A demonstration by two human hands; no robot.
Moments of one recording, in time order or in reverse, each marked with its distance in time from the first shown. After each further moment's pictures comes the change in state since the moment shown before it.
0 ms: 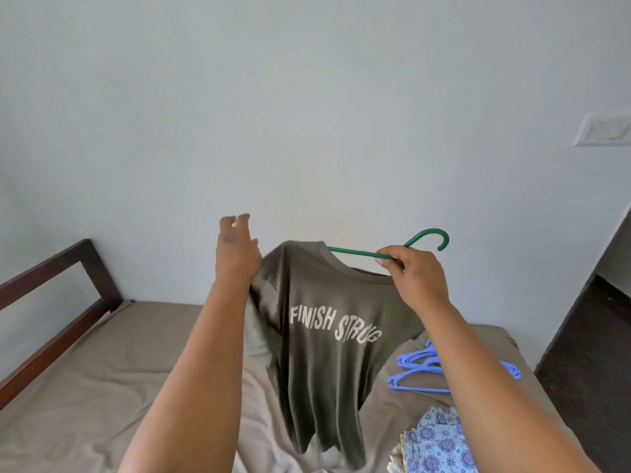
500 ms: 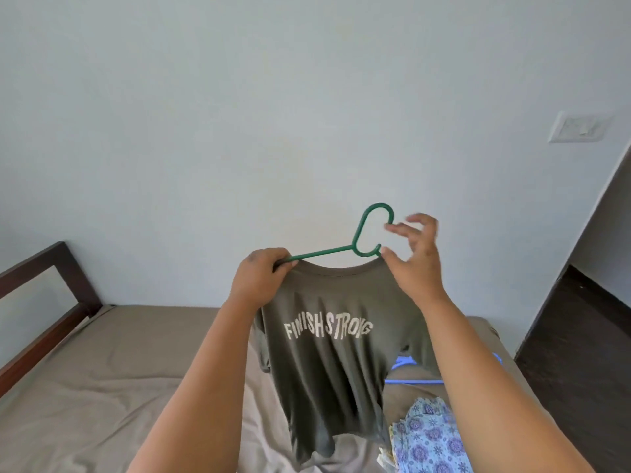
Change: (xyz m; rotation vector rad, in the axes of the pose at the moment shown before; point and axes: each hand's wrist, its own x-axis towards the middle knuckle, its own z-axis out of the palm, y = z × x) left_hand -0.034 0.008 0.032 -0.053 -0.265 0.336; right_hand 0.001 0.014 -0.006 0.422 0.181 0.026
